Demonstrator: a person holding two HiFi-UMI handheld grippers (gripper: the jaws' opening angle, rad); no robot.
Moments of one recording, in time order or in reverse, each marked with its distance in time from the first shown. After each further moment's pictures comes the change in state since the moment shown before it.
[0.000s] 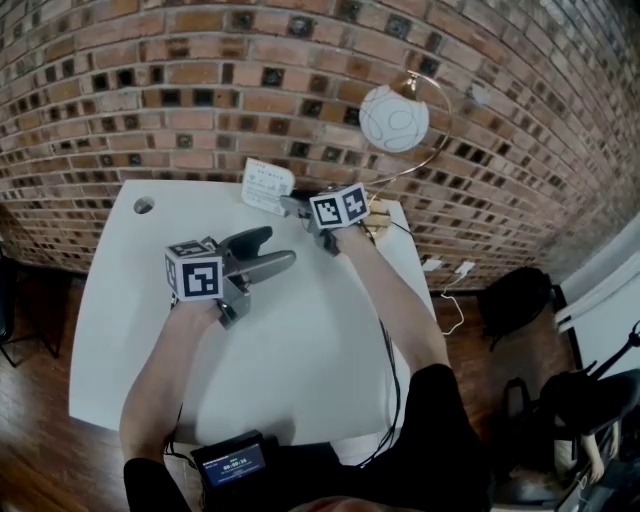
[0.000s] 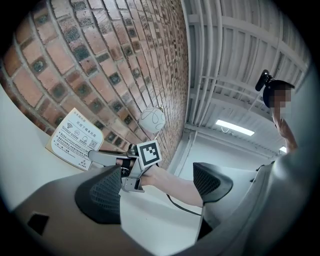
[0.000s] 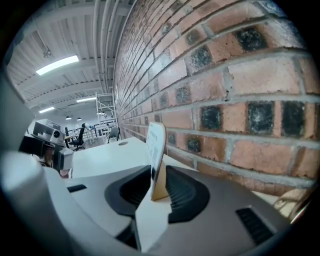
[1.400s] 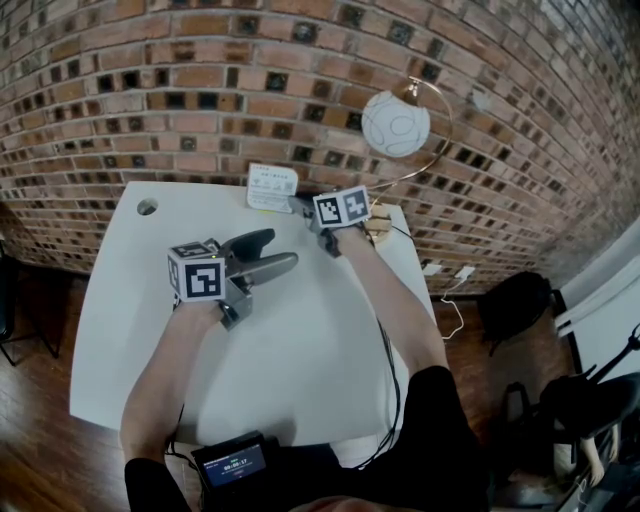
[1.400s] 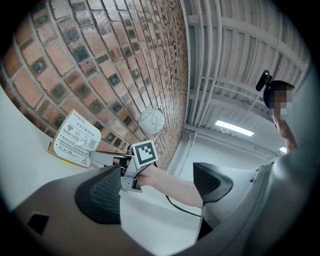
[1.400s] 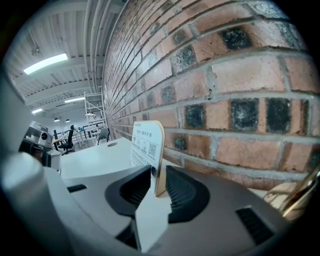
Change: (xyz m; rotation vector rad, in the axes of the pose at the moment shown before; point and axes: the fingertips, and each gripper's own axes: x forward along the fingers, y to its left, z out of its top) left arm 0.000 -0.003 0.002 0.001 -0.008 -0.004; right arm -0.004 -0.025 -0.002 0.058 0.005 -0.111
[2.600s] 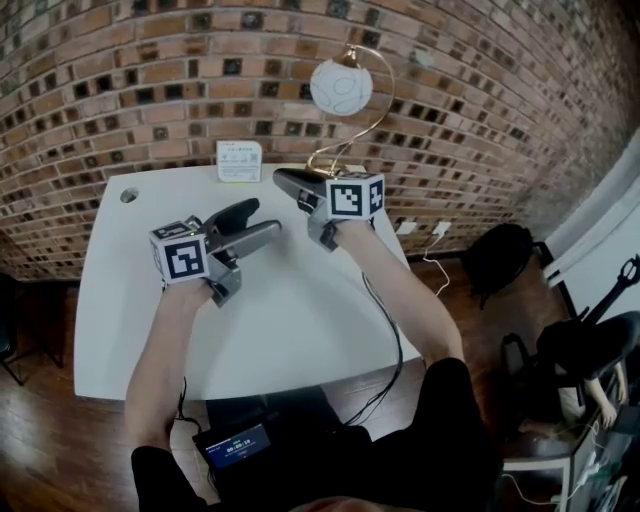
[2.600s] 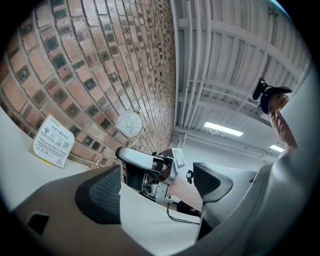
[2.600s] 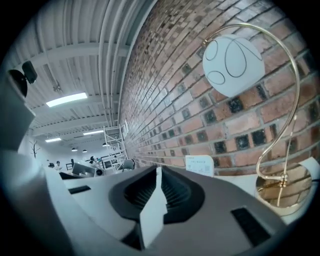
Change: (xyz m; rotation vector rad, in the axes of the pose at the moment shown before) left arm 0.003 -0.083 0.002 0.036 -0.024 -0.104; right arm -0.162 0.132 0.040 0.118 -0.323 0.228
